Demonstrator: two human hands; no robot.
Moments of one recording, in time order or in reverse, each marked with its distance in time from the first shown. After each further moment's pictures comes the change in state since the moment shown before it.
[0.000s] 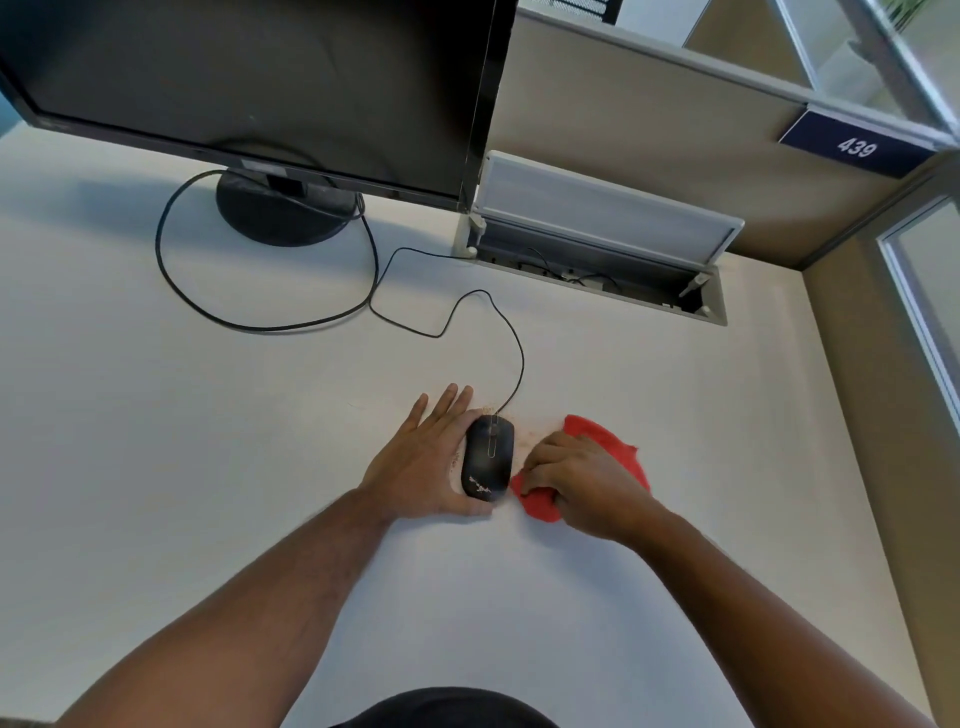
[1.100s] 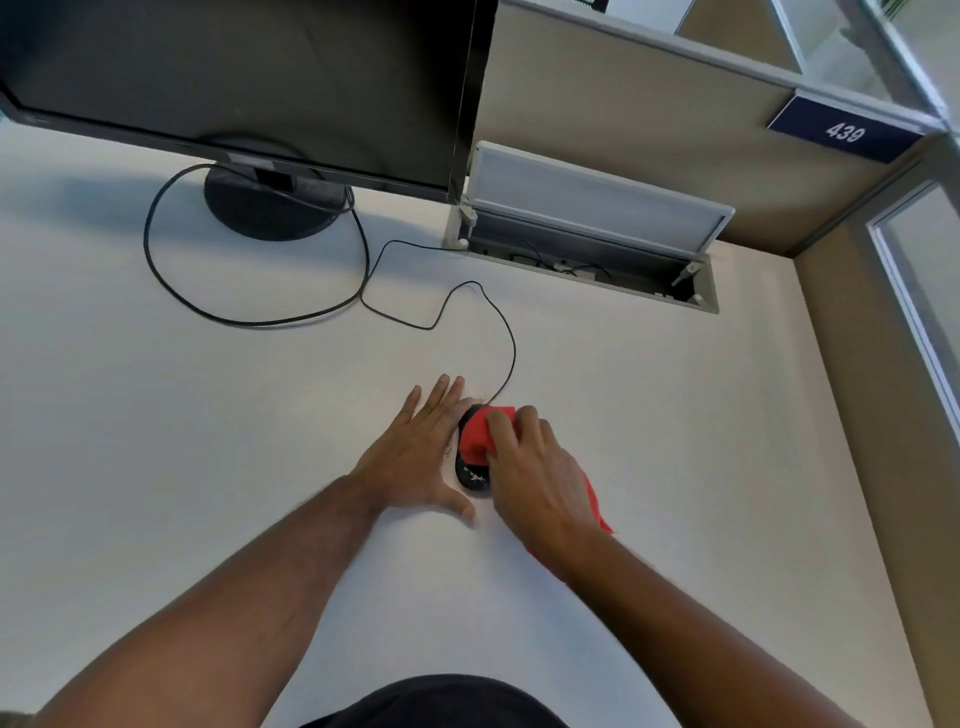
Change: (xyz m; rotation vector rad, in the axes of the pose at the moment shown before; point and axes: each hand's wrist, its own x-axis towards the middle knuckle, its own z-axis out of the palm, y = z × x) left_hand 0.000 0.000 -0.009 -0.021 -0.129 0.021; right_hand 0.020 -0.077 0.007 -0.039 0.181 0.435
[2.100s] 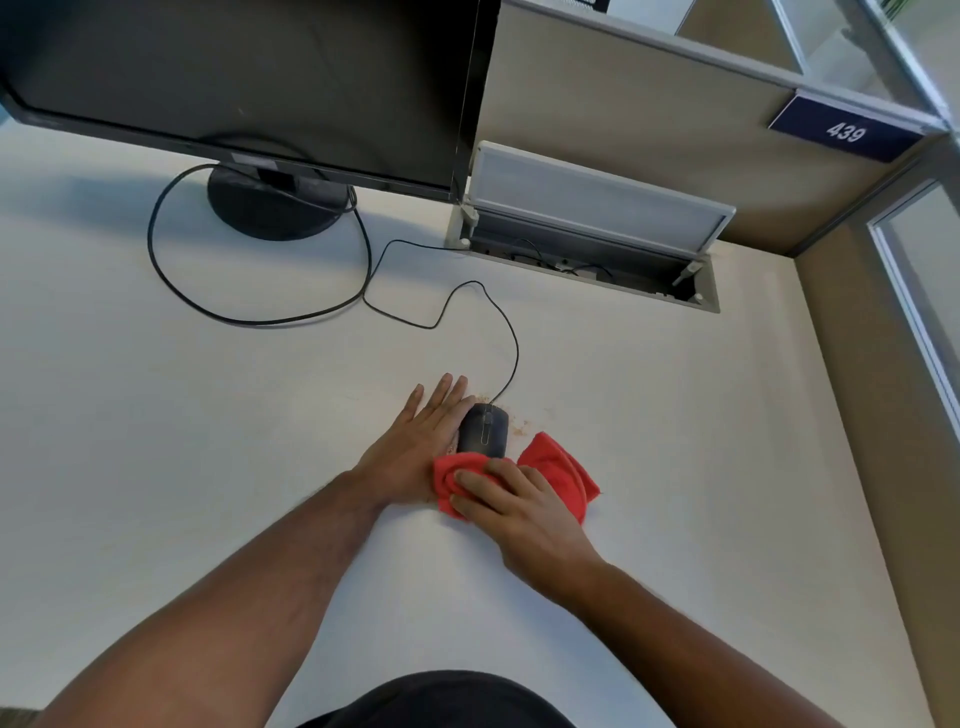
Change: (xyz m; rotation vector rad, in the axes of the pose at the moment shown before) left_hand 0.004 -0.007 0.006 0.167 -0.007 0.042; right_hand -0.035 0.013 0.026 -0.109 0.065 -0.523
